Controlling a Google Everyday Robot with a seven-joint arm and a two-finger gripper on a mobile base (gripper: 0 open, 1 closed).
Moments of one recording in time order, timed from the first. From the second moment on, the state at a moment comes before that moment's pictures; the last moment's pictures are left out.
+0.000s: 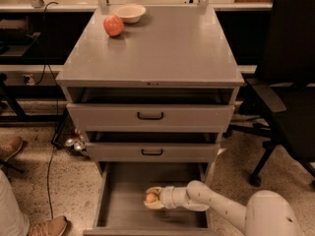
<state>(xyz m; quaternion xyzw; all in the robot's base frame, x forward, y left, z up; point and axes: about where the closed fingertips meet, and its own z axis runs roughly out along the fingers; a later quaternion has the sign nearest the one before) 0.545 0.035 0.188 -0.50 0.70 0.35 0.38</state>
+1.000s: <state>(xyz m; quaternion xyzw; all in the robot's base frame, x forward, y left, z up) 0.527 -0.015 0.302 -0.52 0.65 0.34 0.43</state>
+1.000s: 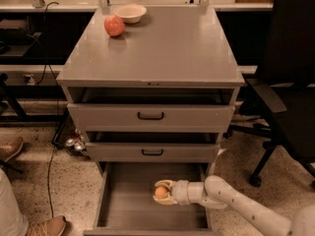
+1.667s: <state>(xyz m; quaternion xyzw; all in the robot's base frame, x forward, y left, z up) 0.500 -0.059 0.483 -0.56 0.62 0.22 0.50</state>
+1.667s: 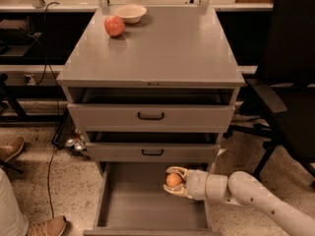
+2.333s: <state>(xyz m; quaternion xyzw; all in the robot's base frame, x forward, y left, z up) 0.485 -0.057 0.508 -0.59 0.61 0.20 0.49</state>
